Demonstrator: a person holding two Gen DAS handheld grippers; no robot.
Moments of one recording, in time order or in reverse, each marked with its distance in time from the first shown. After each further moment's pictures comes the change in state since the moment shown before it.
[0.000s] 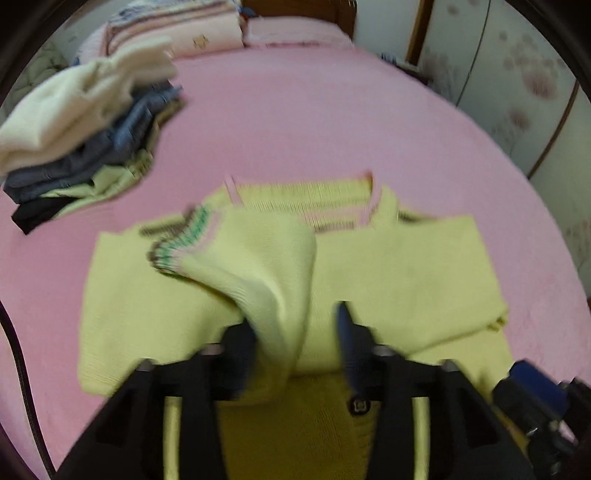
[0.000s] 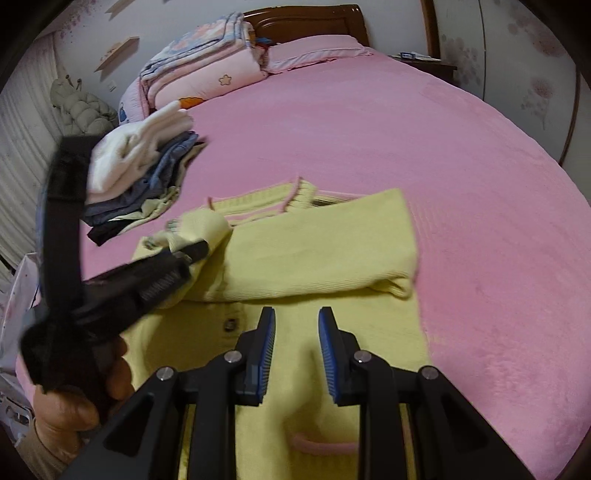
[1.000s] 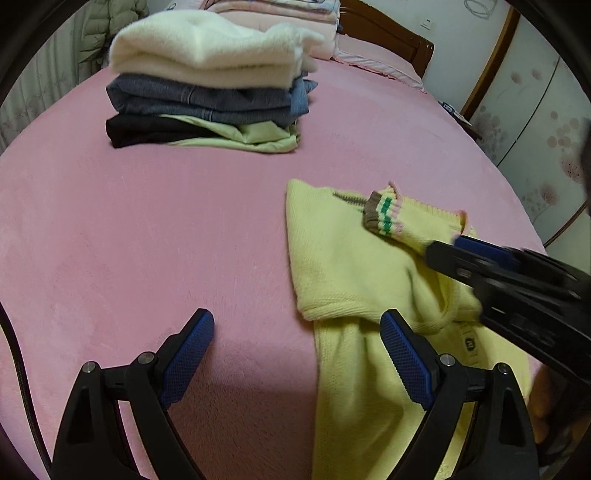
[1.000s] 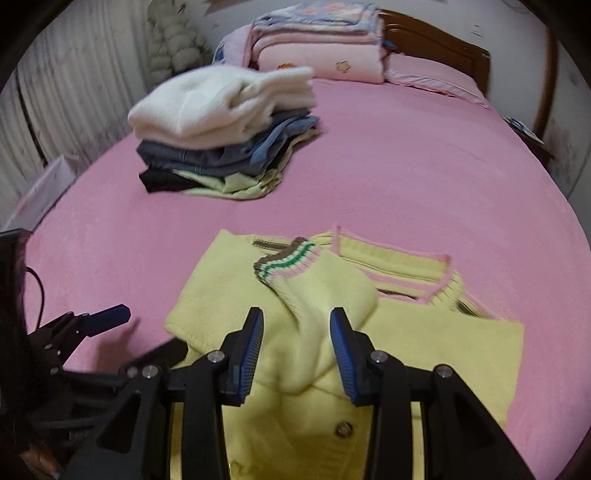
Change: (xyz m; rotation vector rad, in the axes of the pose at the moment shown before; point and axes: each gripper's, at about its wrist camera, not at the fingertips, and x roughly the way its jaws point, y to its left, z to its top) left arm -0.061 0.152 -0.070 -0.278 -0.074 0.008; right arm 0.074 0.154 0.050 -0.460 0.066 0.091
